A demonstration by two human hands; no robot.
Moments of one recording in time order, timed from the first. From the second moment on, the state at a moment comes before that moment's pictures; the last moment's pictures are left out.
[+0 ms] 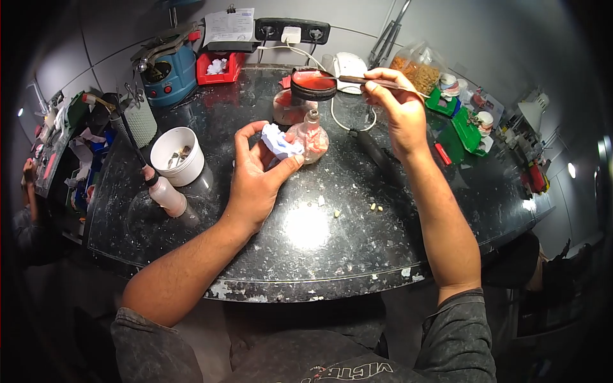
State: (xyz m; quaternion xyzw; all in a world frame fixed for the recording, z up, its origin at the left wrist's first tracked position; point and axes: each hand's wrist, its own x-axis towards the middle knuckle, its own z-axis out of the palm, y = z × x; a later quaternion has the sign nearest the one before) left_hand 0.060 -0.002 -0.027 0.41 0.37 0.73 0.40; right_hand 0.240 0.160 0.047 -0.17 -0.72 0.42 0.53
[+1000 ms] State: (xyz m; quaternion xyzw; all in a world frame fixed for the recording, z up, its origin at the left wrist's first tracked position) left_hand 0.071 -0.013 -0.017 0.51 0.39 0.67 0.37; right_hand 0.272 0.129 0.006 -0.17 -0.55 0.60 0.55
